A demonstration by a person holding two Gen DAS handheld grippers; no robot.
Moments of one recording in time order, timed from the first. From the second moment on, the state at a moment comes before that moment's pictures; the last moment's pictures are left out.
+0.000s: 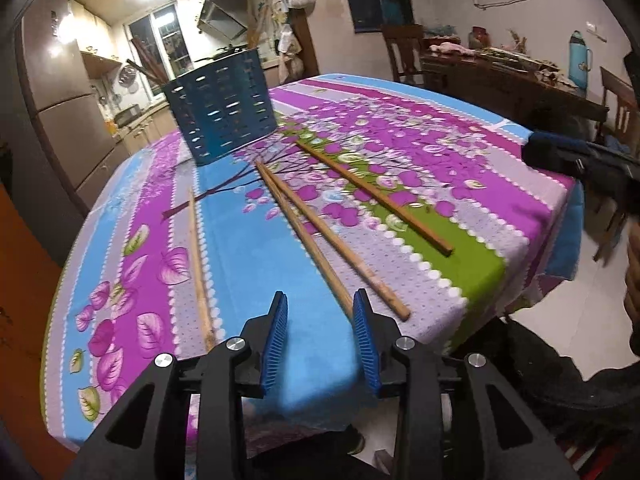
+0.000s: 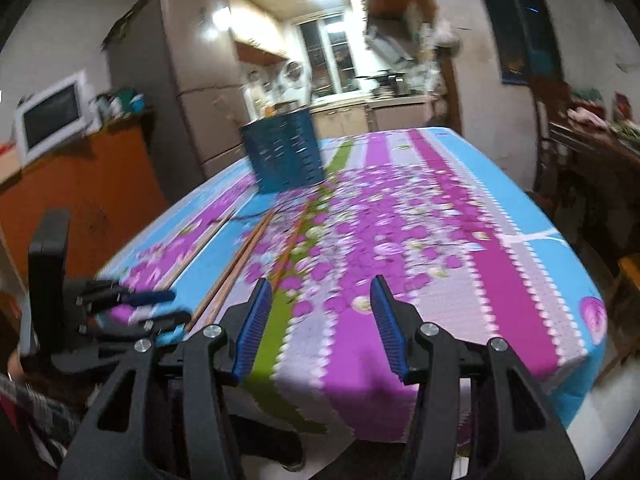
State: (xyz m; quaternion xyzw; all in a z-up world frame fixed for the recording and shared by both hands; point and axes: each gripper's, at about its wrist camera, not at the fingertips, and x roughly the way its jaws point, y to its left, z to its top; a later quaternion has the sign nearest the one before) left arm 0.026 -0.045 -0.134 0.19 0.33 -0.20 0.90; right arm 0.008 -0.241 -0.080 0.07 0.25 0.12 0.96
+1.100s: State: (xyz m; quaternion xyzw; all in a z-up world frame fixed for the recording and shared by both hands) left arm 0.009 0.024 -0.139 0.15 0.29 -0.10 0.94; right arm 0.028 -0.173 -0.123 0.00 0.29 0.12 0.95
